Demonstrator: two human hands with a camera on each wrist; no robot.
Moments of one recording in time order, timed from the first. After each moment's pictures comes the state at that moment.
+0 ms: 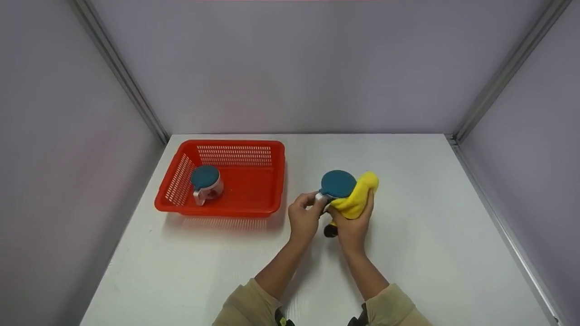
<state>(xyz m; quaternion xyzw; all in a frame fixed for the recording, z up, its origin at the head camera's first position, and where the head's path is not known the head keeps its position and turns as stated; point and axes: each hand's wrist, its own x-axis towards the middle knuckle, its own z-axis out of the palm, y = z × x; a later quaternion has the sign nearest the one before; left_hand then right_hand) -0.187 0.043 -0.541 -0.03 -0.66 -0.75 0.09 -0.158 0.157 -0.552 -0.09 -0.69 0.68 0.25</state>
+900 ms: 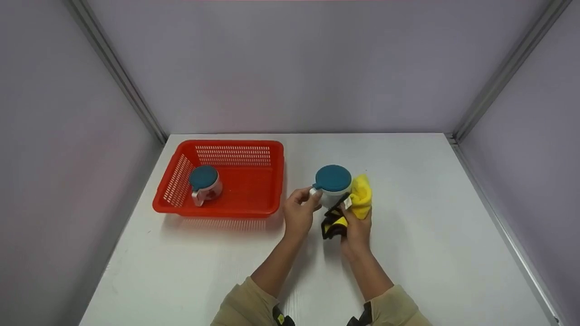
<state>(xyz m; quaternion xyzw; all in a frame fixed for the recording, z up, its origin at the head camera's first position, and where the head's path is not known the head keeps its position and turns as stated) -0.197 0.033 -0.530 -0.01 -0.63 -0.77 0.06 -0.163 0.169 -0.550 -0.23 -0.48 0.85 0.08</state>
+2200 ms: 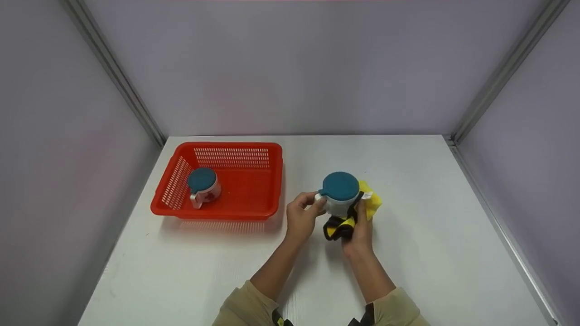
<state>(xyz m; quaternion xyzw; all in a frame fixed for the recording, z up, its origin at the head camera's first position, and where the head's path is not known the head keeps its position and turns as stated) -0.196 0.038 -0.533 -0.06 -0.63 -0.77 0.02 -0.165 0.180 -0.544 -0.23 -0.37 0.90 0.06</state>
